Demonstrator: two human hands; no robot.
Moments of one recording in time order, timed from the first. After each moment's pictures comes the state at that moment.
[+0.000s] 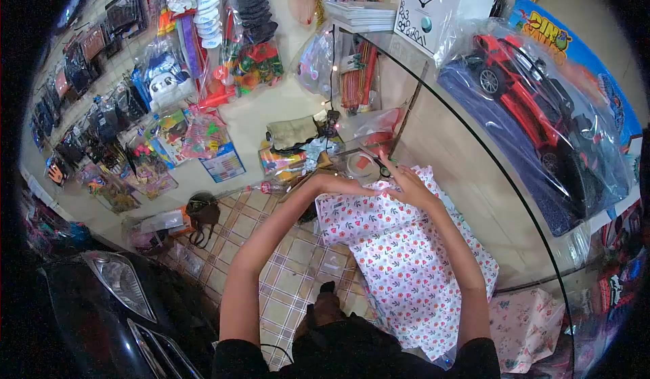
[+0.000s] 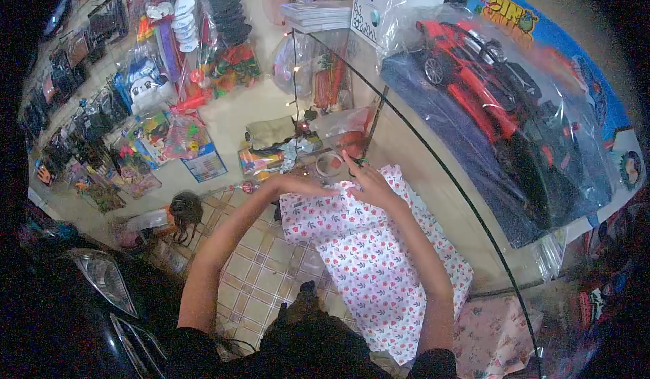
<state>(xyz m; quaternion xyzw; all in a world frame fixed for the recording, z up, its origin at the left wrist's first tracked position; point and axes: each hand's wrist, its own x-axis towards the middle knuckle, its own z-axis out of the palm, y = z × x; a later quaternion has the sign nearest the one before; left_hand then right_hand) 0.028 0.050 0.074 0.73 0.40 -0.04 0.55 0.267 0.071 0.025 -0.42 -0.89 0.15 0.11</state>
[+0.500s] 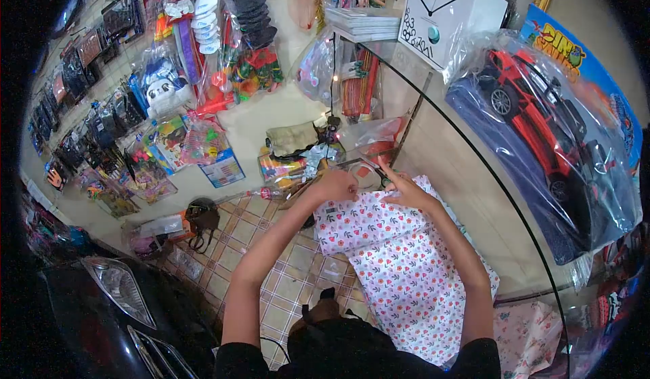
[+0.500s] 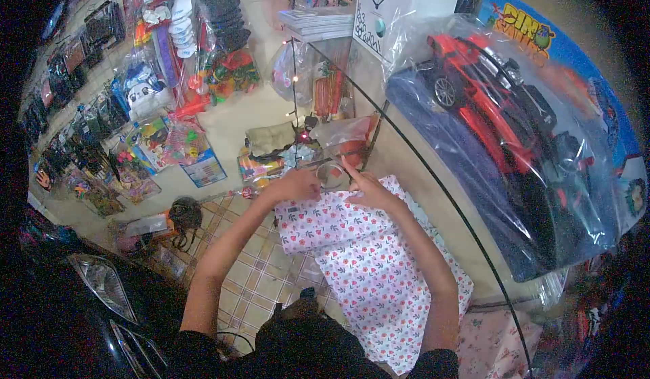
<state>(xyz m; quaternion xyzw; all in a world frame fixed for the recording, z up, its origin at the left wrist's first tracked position) 0.010 0.104 0.001 0.88 0.41 0.10 0.21 0.272 0.112 0.003 -0.31 -0.90 0.26 0.17</state>
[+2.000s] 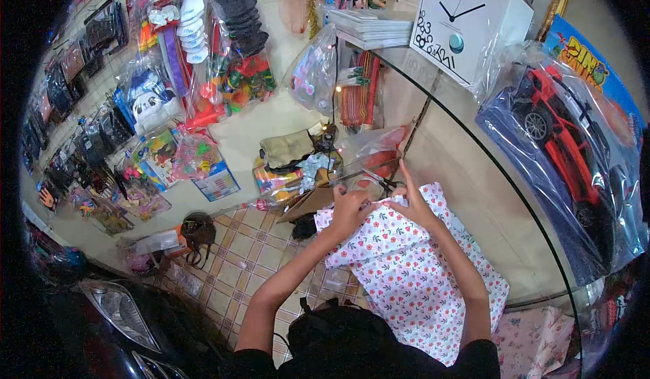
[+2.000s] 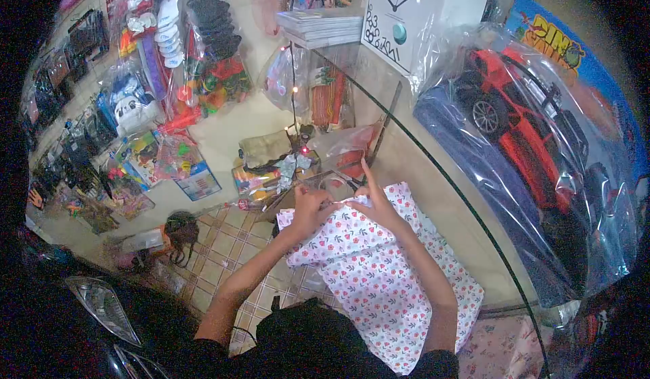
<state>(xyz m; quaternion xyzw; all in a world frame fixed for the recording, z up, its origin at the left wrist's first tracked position) 0.046 0.084 -0.039 0.77 0.45 0.43 0.15 0.256 0.105 -0.008 -0.37 -0.81 0.31 0.34</state>
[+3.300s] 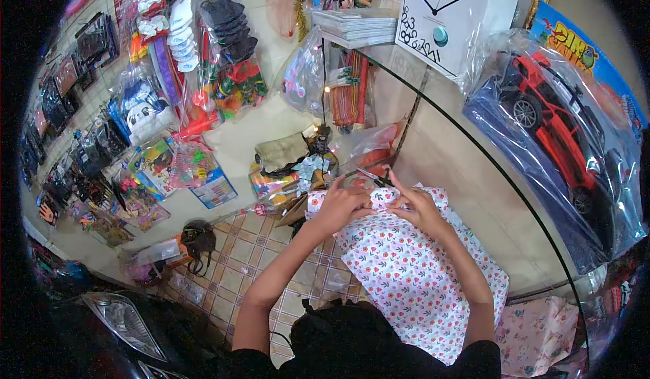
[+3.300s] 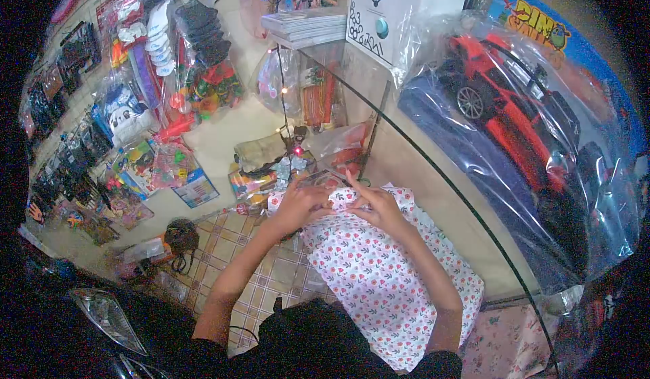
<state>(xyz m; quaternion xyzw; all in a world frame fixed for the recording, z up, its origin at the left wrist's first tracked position) 0.024 0.085 -0.003 0.88 0.35 0.32 0.07 0.263 0.066 0.037 -0.36 -0.87 0.15 0.29</state>
